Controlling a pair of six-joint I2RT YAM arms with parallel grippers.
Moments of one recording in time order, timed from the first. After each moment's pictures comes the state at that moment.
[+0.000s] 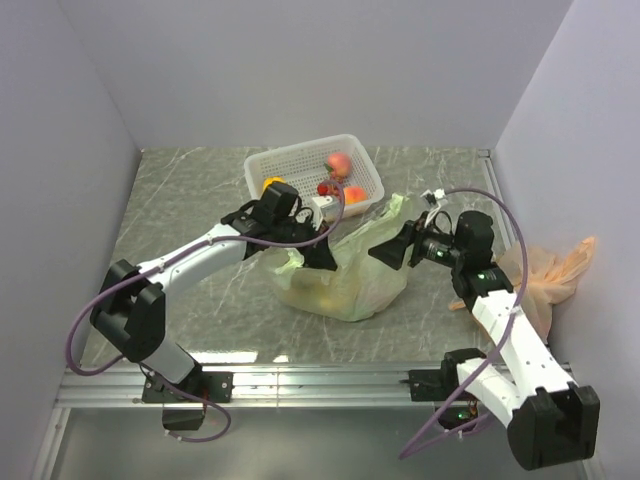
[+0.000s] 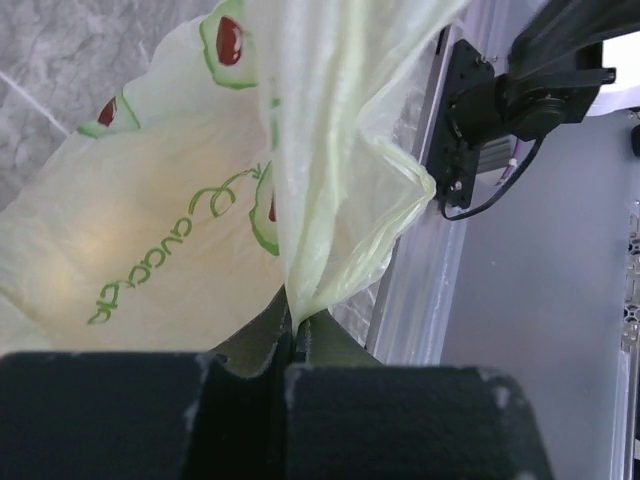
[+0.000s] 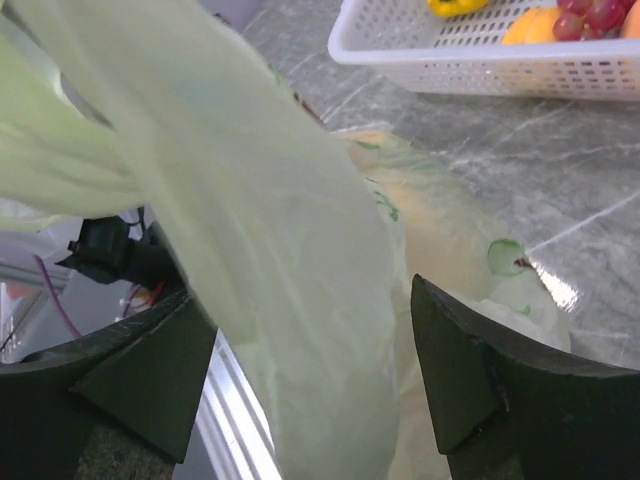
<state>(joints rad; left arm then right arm) -0.66 1.55 1.16 -0.32 0.78 -0.07 0.14 0.90 0.65 -0.07 -0.85 0.38</state>
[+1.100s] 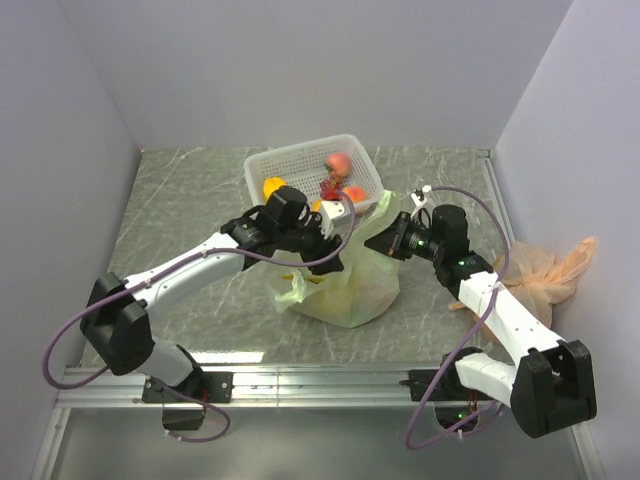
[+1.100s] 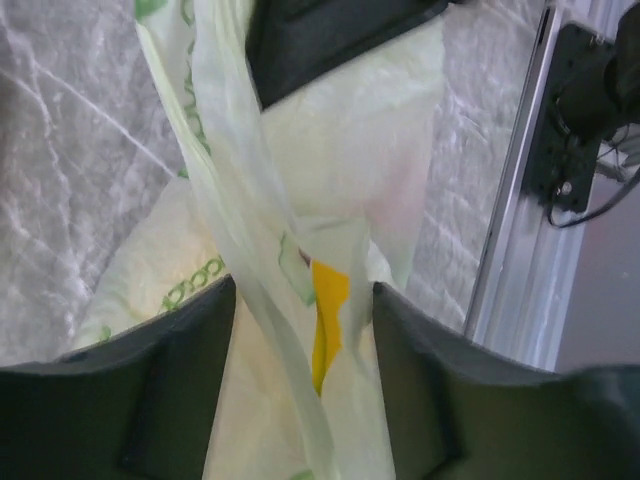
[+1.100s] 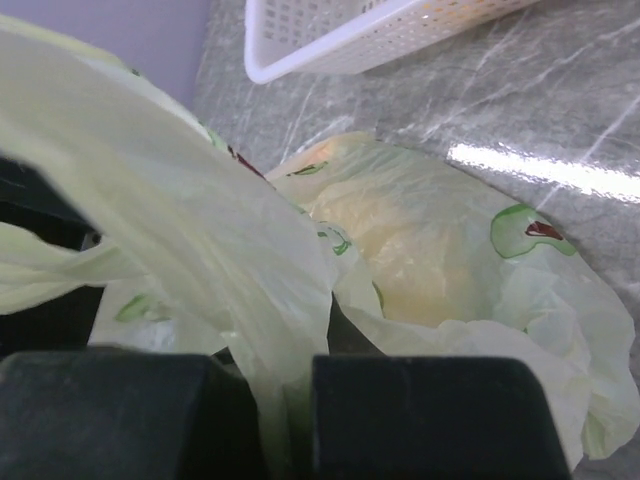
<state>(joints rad) -0.77 1.46 1.18 -0.34 0.50 0.11 0.25 1.09 0.67 0.00 -0.58 0.69</state>
